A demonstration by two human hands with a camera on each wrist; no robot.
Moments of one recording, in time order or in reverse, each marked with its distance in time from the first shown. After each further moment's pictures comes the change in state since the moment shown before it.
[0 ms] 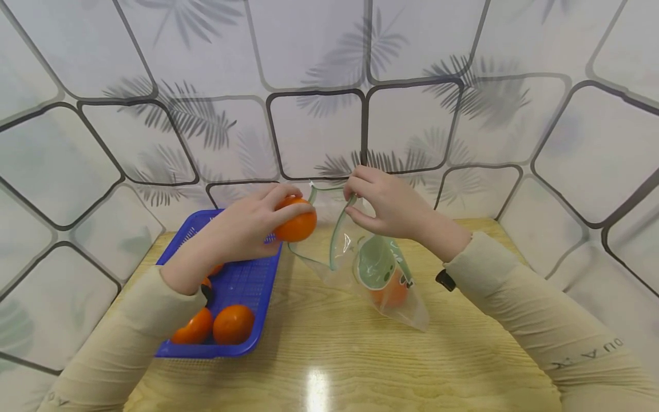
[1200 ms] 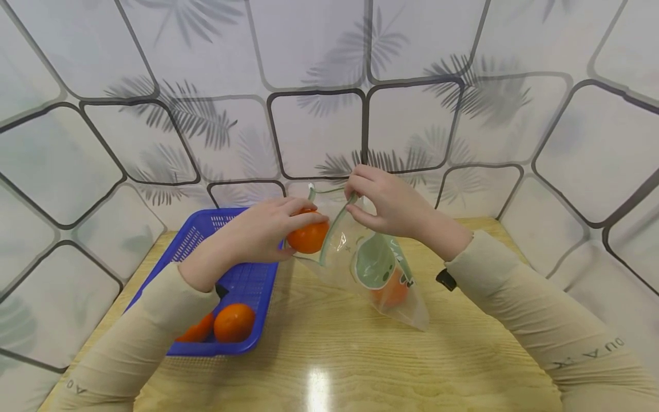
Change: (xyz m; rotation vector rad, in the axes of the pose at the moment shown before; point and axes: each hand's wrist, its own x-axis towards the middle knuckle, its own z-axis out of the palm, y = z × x) left_hand 0.015 0.009 0.013 -0.052 -0.145 -0.004; right_hand 0.001 0.001 -0.001 0.063 0.034 -0.033
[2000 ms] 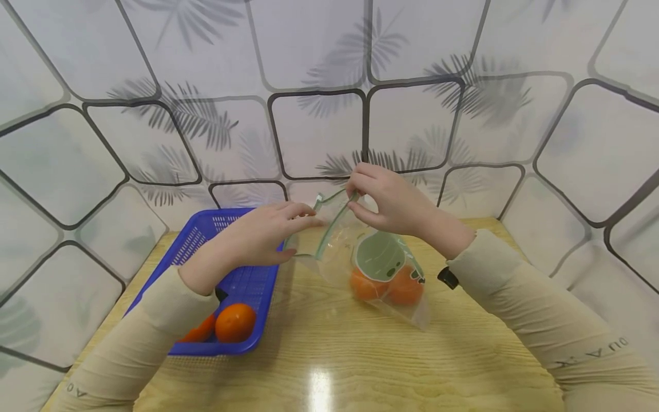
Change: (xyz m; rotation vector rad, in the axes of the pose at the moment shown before) left_hand -0.004 0.001 0.003 -0.005 -0.044 -0.022; right_hand 0.001 -0.002 -0.005 -0.001 0.010 0.004
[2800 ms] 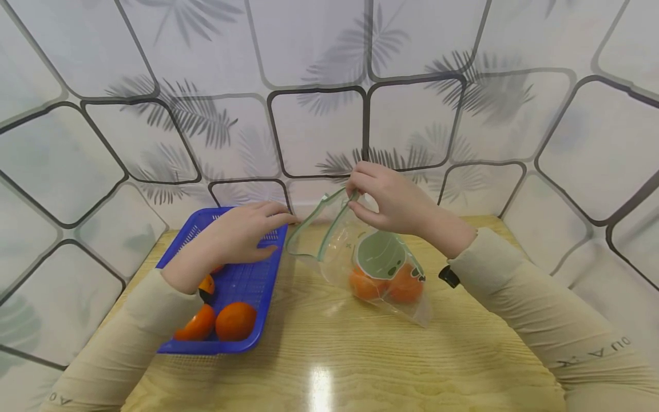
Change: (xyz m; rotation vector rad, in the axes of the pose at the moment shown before) left_hand -0.030 -0.026 0.009 0.020 0.025 -0.070; right_hand 0.000 0.002 0.001 -0.008 0.002 -0.021
